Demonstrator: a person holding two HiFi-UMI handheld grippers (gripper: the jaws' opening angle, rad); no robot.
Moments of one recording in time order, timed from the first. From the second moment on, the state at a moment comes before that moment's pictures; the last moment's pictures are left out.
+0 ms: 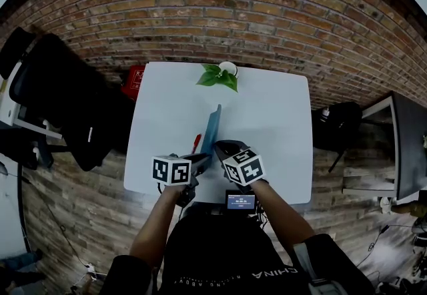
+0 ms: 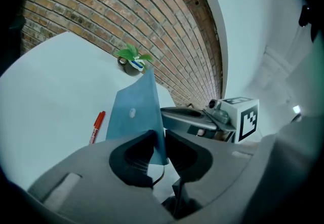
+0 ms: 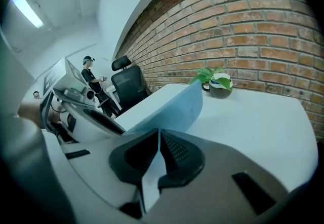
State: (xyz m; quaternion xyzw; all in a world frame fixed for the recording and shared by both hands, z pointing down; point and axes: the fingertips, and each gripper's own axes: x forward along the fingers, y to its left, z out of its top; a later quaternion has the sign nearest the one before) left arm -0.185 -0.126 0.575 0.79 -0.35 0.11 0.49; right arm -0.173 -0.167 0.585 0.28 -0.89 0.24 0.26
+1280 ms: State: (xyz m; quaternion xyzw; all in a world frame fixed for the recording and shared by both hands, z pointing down) left arm -0.187 -0.133 0.605 0.76 -0.34 -0.01 0.55; right arm -0.127 -0.172 0.588 0.33 -0.88 0.24 0.26
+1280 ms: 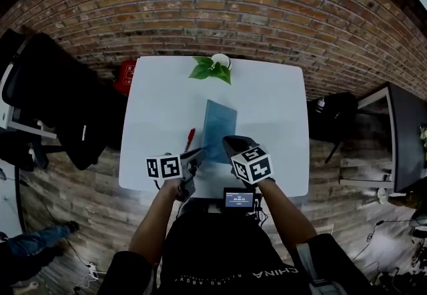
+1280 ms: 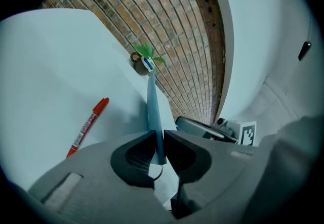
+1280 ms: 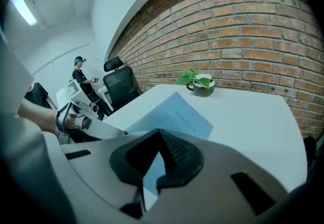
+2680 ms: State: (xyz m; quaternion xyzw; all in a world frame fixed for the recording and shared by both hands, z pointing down) left arm -0.196 -0.124 0.684 0.71 -0.40 0.14 0.56; right arm -0.108 -0.177 0.608 0.33 -0.87 0.26 0.27
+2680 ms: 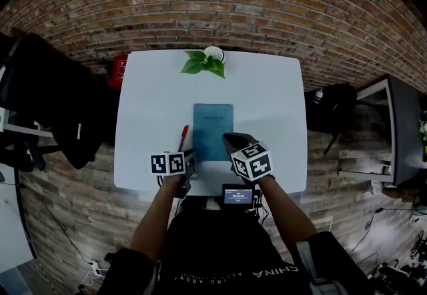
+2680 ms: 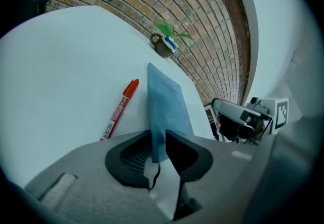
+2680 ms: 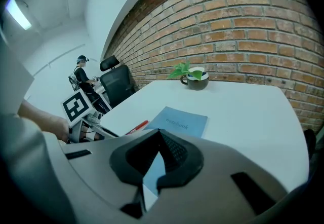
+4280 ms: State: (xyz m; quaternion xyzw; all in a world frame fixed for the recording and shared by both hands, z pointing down) left arm -0.262 -0.119 0.658 0.77 -0.48 0.30 0.29; right arm -0.167 -0.152 0.609 0.30 -0.87 0.25 0.30
